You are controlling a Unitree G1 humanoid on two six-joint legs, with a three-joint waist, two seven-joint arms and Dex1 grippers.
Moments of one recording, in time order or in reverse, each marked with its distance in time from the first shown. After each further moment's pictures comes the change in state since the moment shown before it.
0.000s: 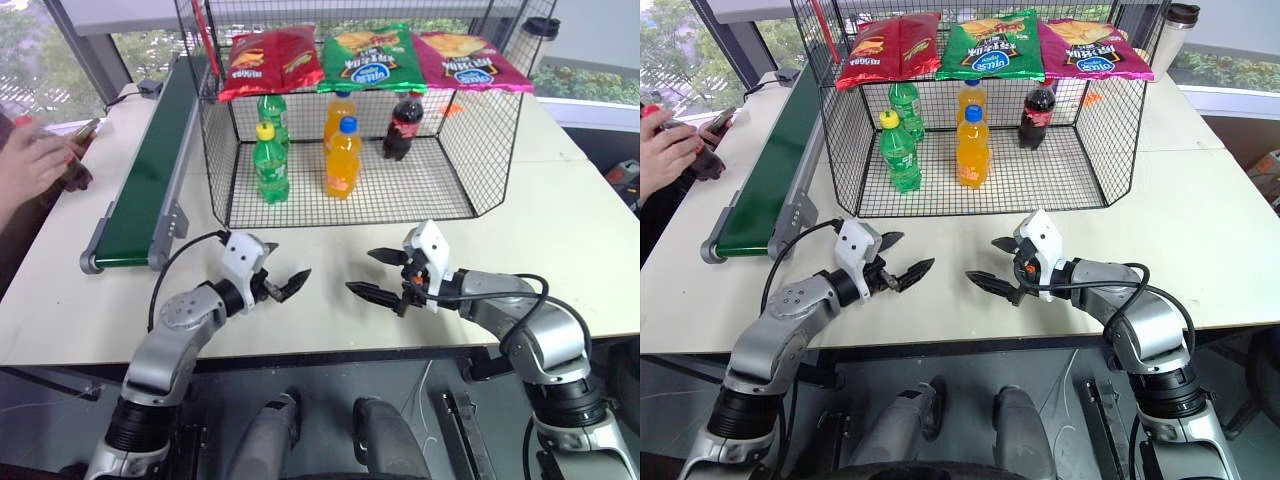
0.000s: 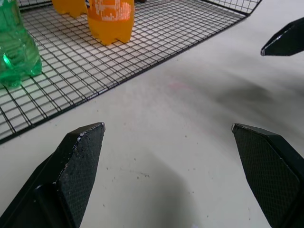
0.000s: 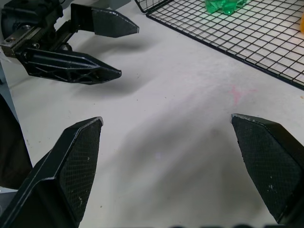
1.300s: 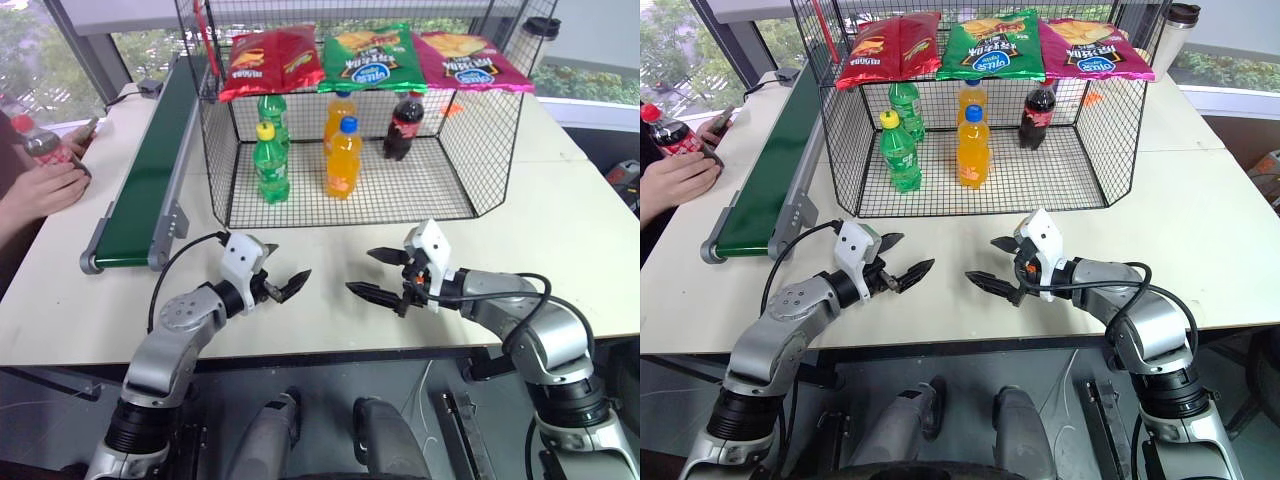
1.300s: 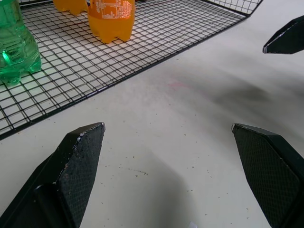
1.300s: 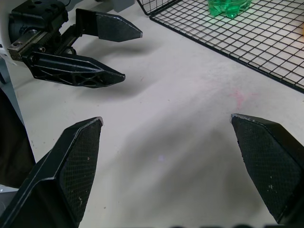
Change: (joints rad) left arm 0.003 -0.001 0.000 -0.006 -0.011 0.007 0.010; right arm -0.001 -0.012 0.000 -0.011 0.019 0.002 0.000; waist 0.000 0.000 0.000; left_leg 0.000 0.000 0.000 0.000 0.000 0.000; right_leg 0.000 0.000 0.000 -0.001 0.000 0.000
